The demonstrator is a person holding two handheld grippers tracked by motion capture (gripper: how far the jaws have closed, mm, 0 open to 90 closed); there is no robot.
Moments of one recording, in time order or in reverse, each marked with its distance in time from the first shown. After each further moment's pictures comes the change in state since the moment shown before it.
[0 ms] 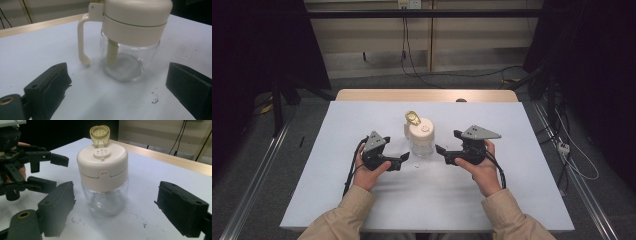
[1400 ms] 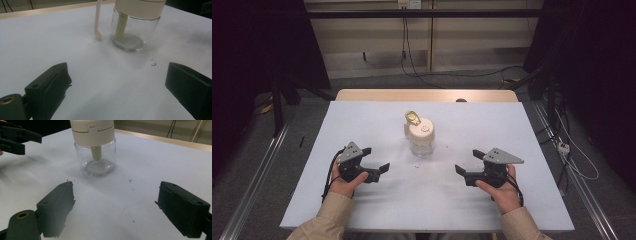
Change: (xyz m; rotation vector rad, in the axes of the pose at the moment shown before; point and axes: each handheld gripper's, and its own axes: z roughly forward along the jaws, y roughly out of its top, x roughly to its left) left arm 0.020 -0.027 -0.059 0.033 -0.002 -0.034; right arm -0.012 -0.059 -0.052 0.014 -0.035 0.019
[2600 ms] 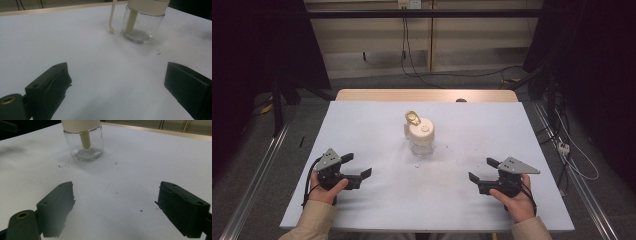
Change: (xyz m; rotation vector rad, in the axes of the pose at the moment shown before) left arm 0.016 -0.017 -0.045 -0.021 0.033 -0.033; right arm -0.013 -0.023 -0.032 0.014 -0.048 0.020
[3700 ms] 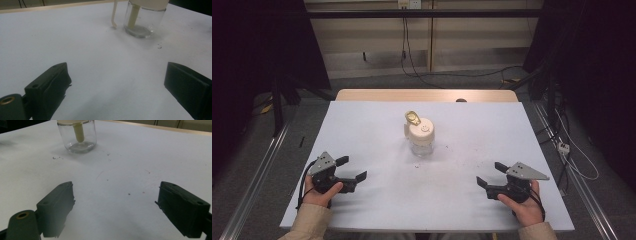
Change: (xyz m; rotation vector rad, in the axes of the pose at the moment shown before) left arm 0.004 -0.007 -0.011 0.009 0.005 0.007; right arm -0.009 -0.013 -0.018 0.016 -0.029 -0.002
